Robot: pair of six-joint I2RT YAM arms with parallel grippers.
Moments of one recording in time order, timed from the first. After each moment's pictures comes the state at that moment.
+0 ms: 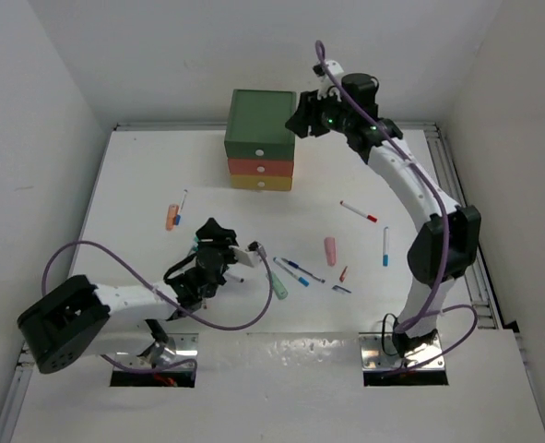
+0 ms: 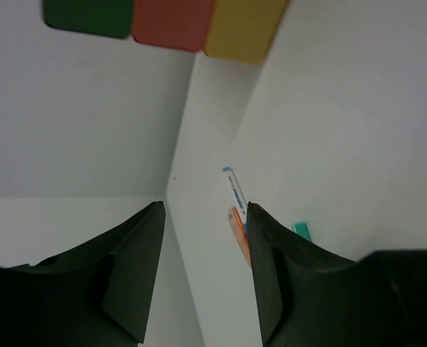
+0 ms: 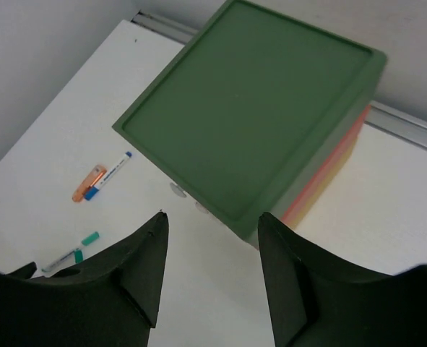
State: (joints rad) left arm -0.86 1.13 0.25 0.57 -0.65 1.01; right arm 0.32 1.80 1.72 -0.26 -0.38 0.13
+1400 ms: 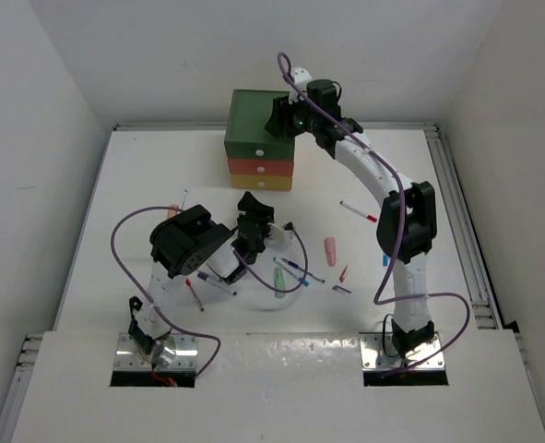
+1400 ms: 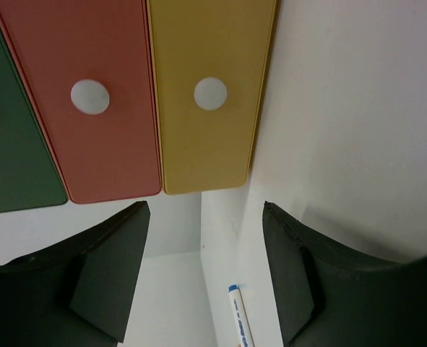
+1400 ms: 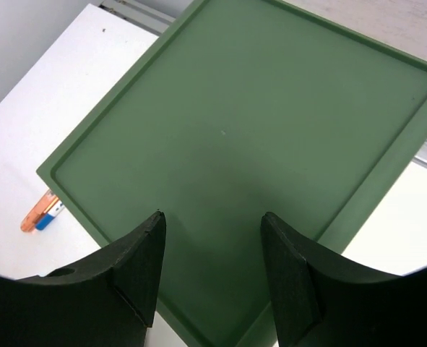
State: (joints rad) left arm -0.73 2.14 0.70 1.30 -0.54 1.38; right arm 0.41 2.14 1.95 -0.18 -0.28 0.10
